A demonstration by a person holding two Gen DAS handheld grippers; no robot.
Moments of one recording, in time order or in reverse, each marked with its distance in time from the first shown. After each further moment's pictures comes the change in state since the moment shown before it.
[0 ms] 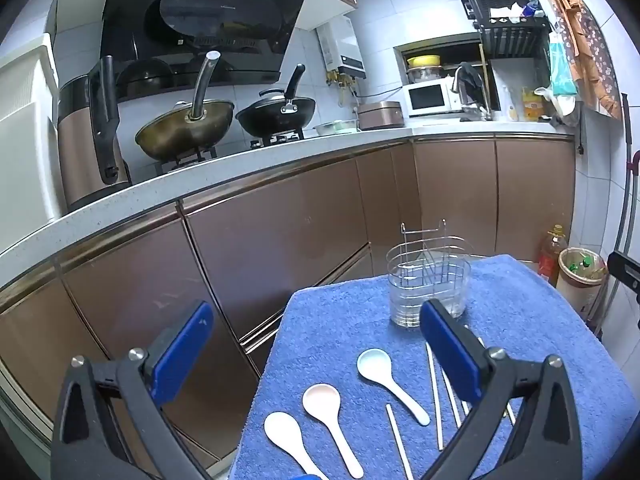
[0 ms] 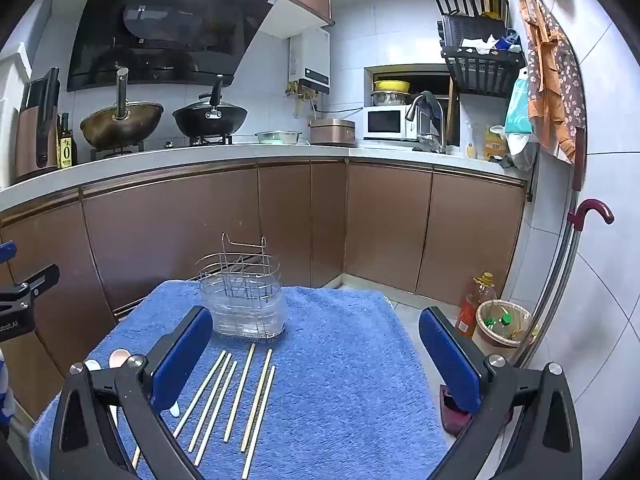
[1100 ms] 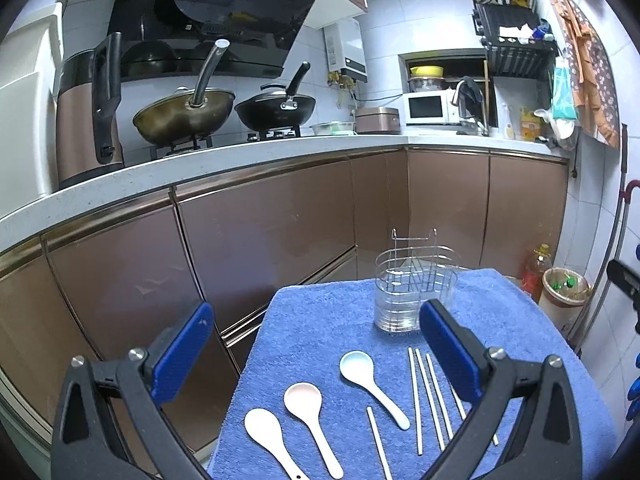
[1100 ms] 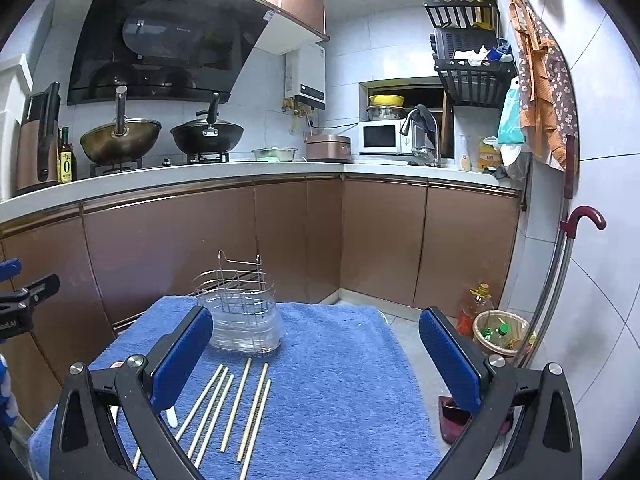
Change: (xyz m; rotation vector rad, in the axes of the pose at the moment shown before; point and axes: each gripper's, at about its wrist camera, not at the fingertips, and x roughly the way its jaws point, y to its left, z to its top) left arm 0.003 0.012 0.000 -0.081 0.011 -0.064; right arm -0.012 -0.004 0.003 0.013 -0.066 -0.007
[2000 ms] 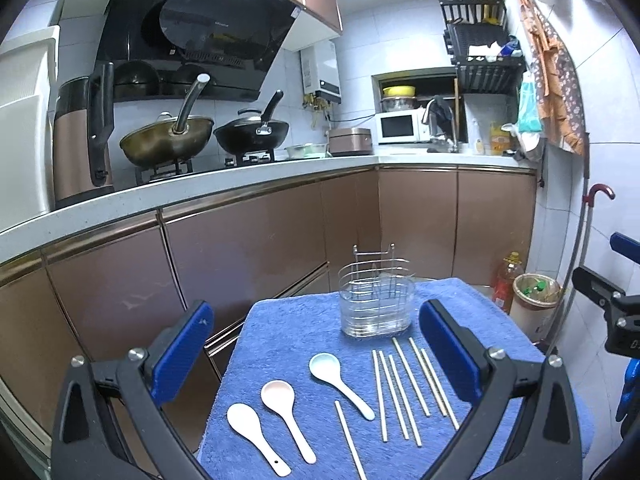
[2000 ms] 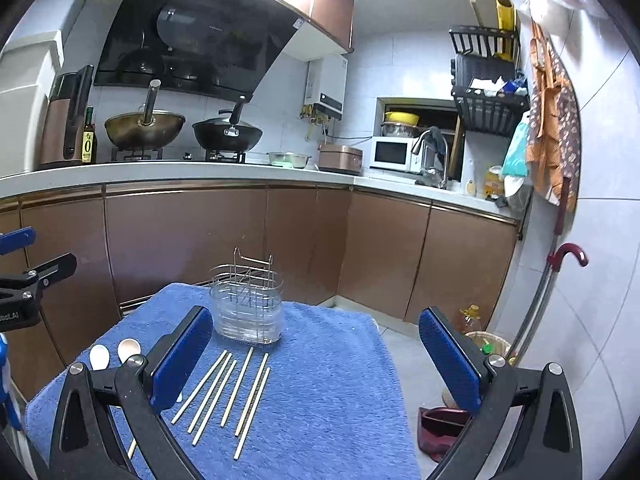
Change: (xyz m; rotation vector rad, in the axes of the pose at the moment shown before) left arm -0.064 -0.016 0.001 0.008 -0.086 -0.091; right arm -0.053 0.015 0.008 -0.120 -0.015 -0.006
